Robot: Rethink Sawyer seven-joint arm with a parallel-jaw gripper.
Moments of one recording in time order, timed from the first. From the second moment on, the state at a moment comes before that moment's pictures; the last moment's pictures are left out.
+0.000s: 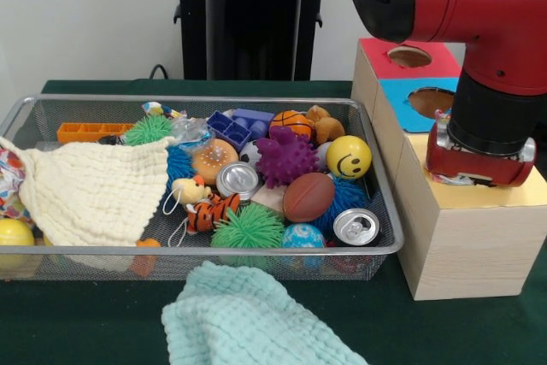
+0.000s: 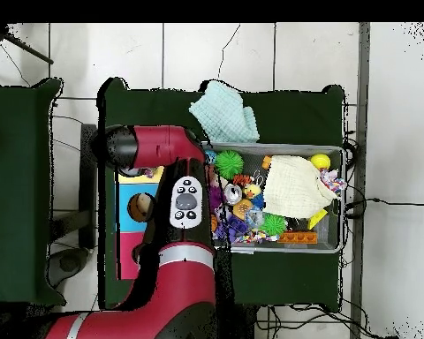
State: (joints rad) arm 0.09 -0.30 -0.07 1.11 0.07 0.77 2.02
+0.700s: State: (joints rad) arm 0.09 -0.30 -0.07 1.11 0.06 0.78 2.02
